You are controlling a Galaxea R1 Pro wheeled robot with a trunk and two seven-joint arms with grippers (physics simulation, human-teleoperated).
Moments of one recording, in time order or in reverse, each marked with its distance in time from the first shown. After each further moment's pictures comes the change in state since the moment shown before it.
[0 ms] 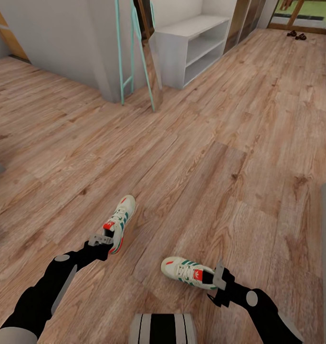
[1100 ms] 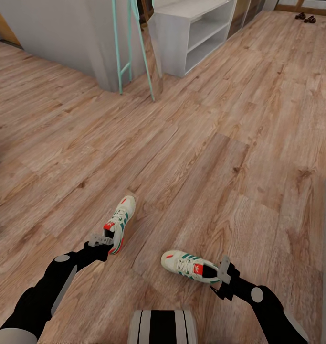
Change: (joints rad) left arm 0.004 0.000 -0.001 -0.003 -0.002 0.003 0.000; right arm 0.000 0.004 -0.072 -0.049 0.002 0.000 0.000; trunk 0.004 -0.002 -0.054
